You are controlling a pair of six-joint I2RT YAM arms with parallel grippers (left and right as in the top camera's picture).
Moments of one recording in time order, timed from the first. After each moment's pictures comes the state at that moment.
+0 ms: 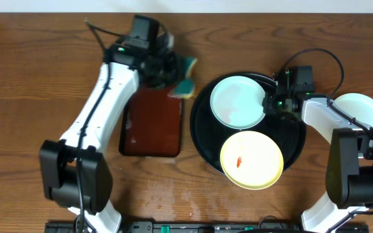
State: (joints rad) left arm -0.25 1.82 1.59 -0.91 0.44 -0.52; right arm 0.04 1.84 1.01 -0.30 -0.24 0.18
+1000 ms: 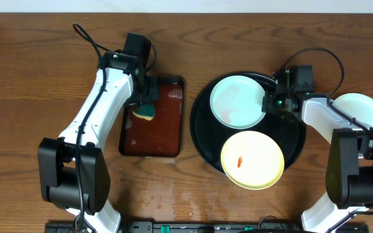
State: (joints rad) left arm -0.21 1.81 1.47 -1.05 0.01 -0.38; right arm 0.04 1.84 1.01 -0.28 -0.25 0.18
